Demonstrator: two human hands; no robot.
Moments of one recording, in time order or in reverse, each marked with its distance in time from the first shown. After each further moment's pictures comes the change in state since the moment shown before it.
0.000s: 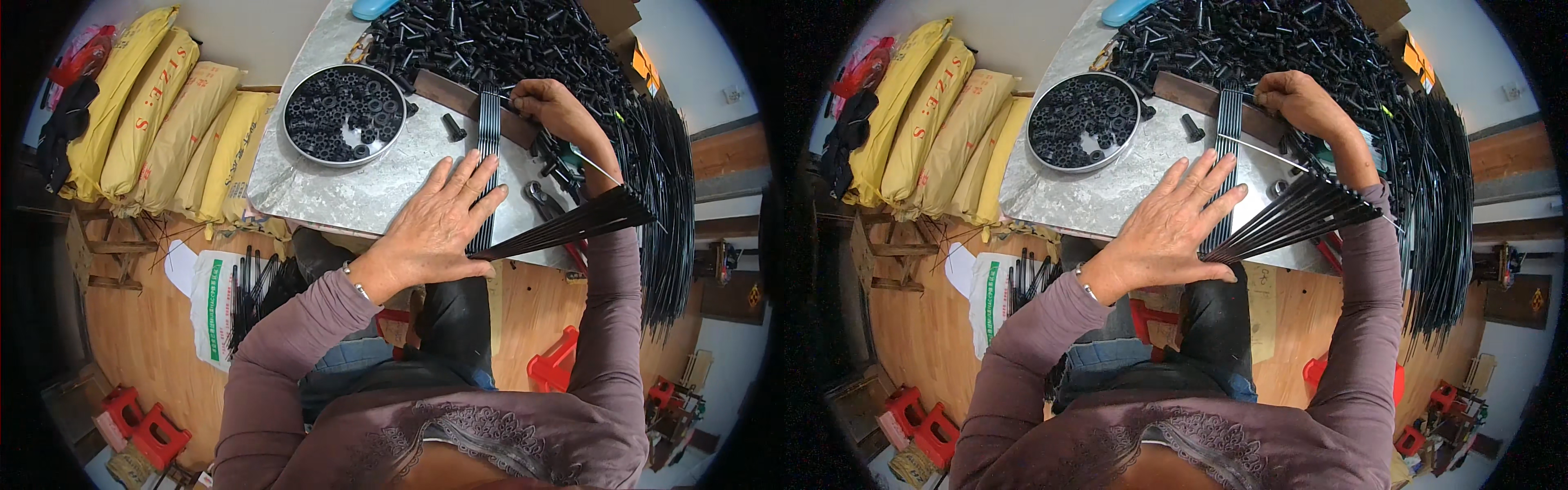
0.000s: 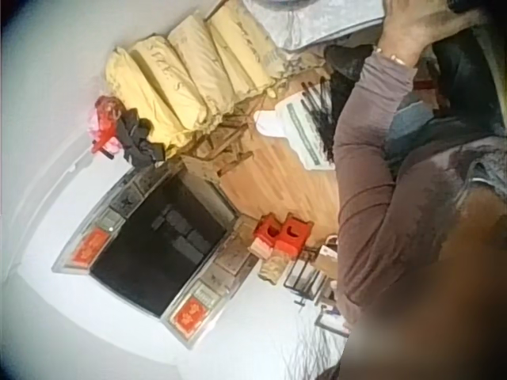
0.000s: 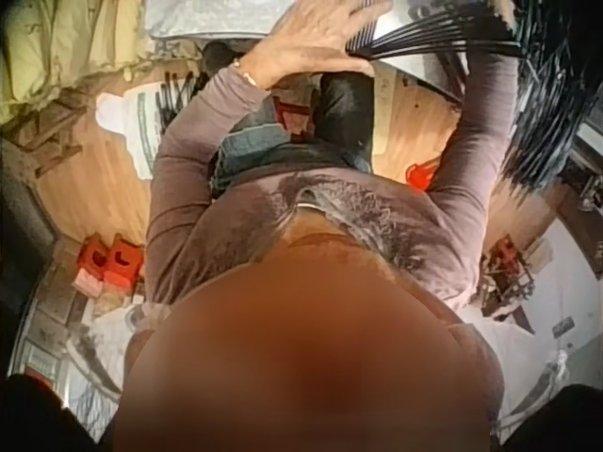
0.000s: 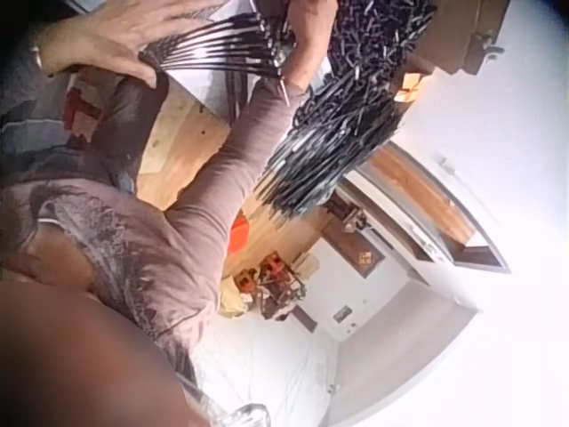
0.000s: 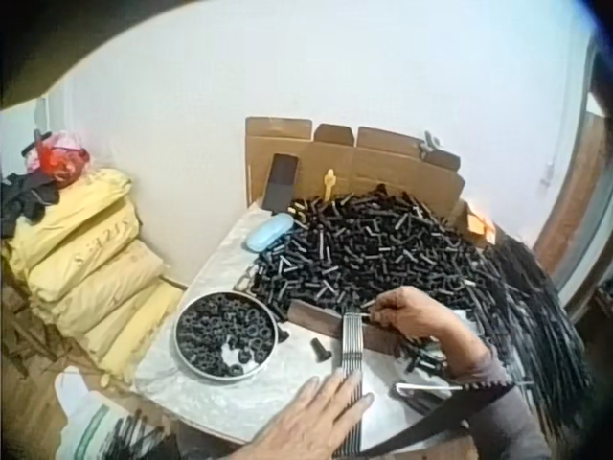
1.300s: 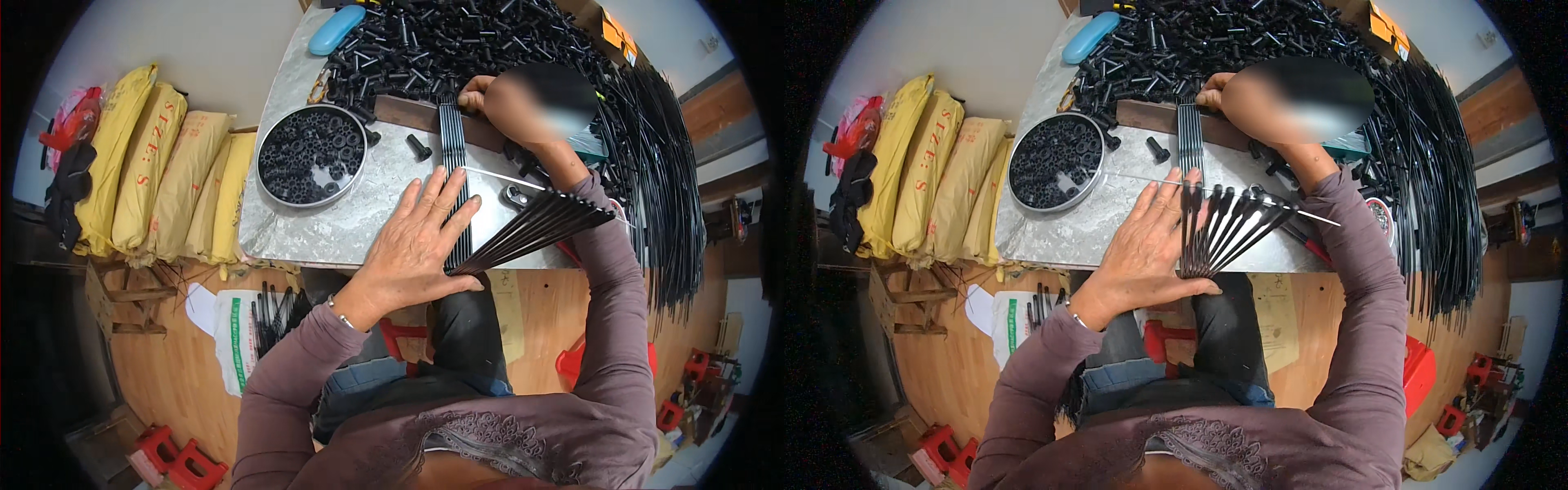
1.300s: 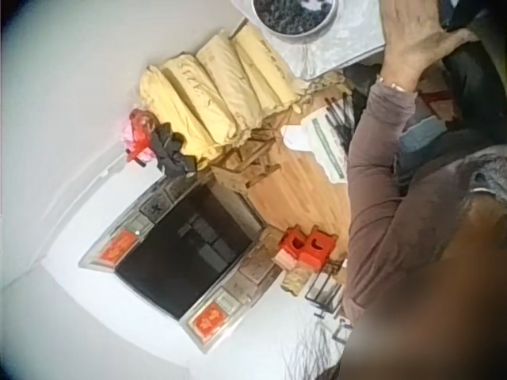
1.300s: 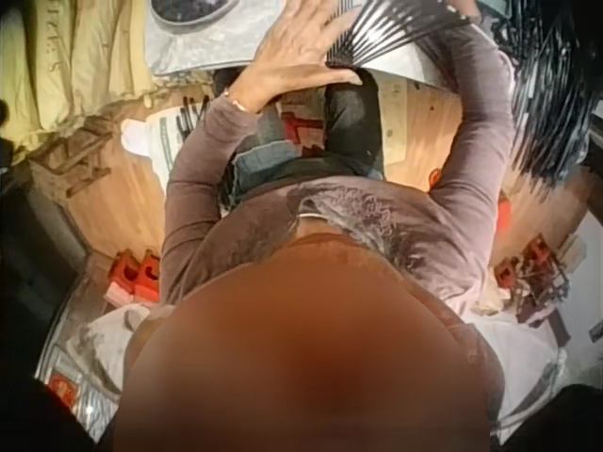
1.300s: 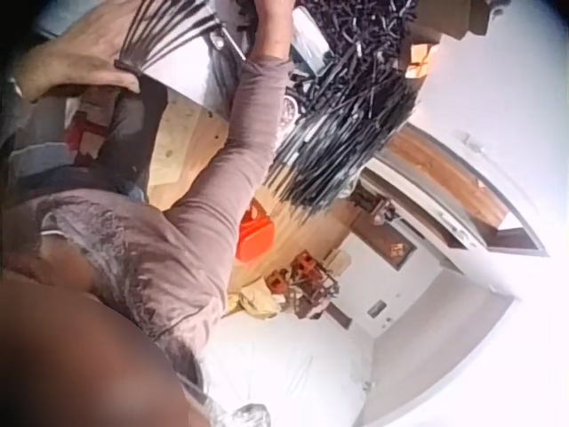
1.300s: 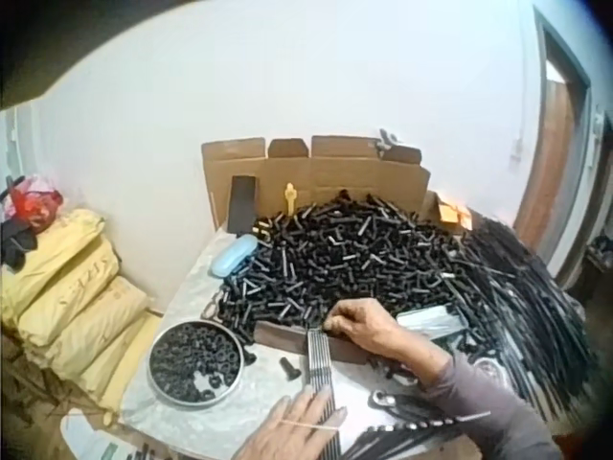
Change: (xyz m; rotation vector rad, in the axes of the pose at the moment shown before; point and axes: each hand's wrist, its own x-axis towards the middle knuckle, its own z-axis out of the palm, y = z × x) left_hand 0.006 0.005 -0.004 0.003 -0.038 -0.007; right_hand 0.003 -0.004 0.023 0.057 0.225 -0.094
